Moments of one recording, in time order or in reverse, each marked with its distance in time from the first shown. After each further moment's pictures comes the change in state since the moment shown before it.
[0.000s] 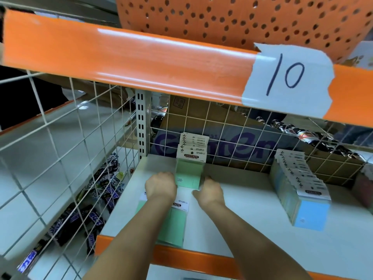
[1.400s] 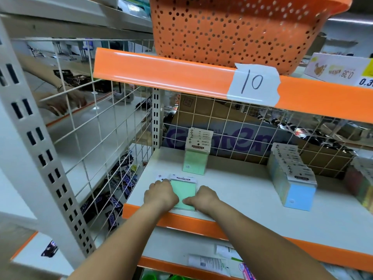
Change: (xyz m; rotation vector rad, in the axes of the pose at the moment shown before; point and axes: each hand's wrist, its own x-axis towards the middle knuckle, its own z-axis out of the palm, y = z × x) left_hand -0.096 -0.034 -0.015 -0.257 -0.204 -0.116; right_hand -0.084 -0.006 -0.001 0.028 -0.337 0.038
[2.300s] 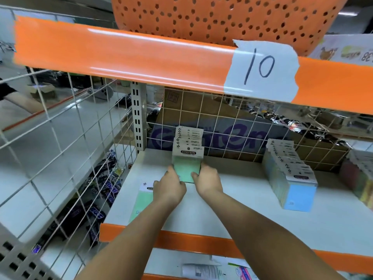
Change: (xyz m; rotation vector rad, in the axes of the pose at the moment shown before) left_hand 0.051 0.052 0.018 -0.286 0.171 0.151; right_hand 0.054 -0.008 -0.039 -0.013 0.407 -0.111
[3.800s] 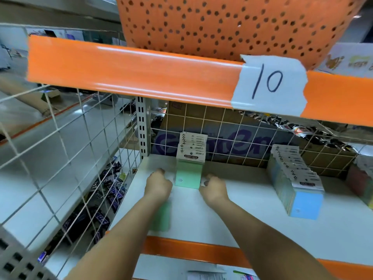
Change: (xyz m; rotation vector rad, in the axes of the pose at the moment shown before) left_hand 0.033 -0.030 -0.023 -0.170 -0.027 -0.156; right_hand 0.010 0.020 0.013 0.165 -0.062 0.118
